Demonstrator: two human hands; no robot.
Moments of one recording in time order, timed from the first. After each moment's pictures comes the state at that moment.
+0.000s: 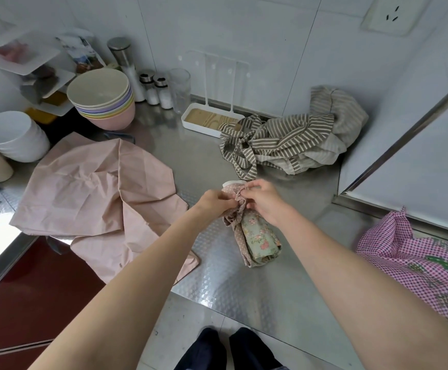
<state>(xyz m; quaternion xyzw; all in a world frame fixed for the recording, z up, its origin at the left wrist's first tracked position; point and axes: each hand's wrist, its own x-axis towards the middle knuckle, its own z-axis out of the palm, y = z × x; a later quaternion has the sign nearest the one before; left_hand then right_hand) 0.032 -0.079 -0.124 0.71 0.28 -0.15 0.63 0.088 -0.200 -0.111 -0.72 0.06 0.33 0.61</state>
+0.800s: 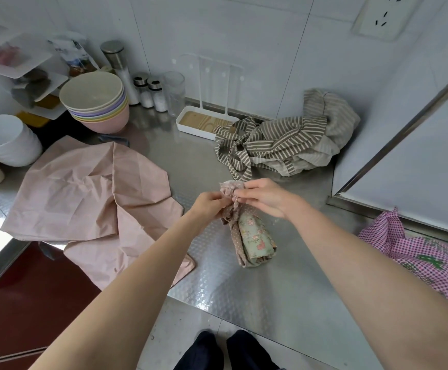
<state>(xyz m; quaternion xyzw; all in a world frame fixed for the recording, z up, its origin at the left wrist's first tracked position) 0.033 -0.080 -0.133 0.68 0.27 -0.12 0.67 0.102 -0.215 -0.090 -0.66 -0.05 0.44 0.60</state>
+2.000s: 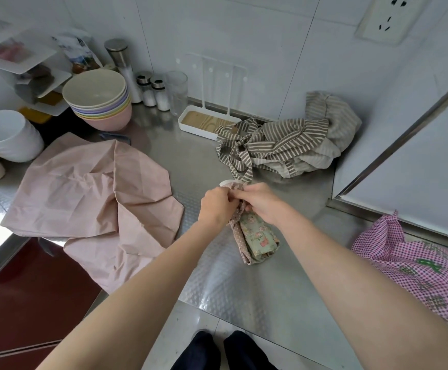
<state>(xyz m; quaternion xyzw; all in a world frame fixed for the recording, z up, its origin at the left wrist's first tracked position) 0.028 -0.105 -0.103 0.92 0.21 -0.03 0.32 0.087 -0.196 -0.103 -0.75 0.01 0.35 0.55</state>
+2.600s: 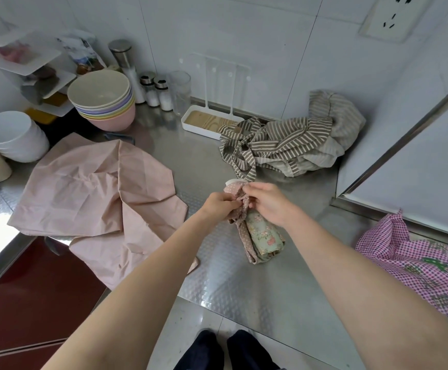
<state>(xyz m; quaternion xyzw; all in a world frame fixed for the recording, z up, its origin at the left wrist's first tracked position) 0.030 -0.091 -0.123 0.69 0.26 -0.14 0.66 0.088 -0.207 -0.100 -0.64 0.04 0.37 0.67</state>
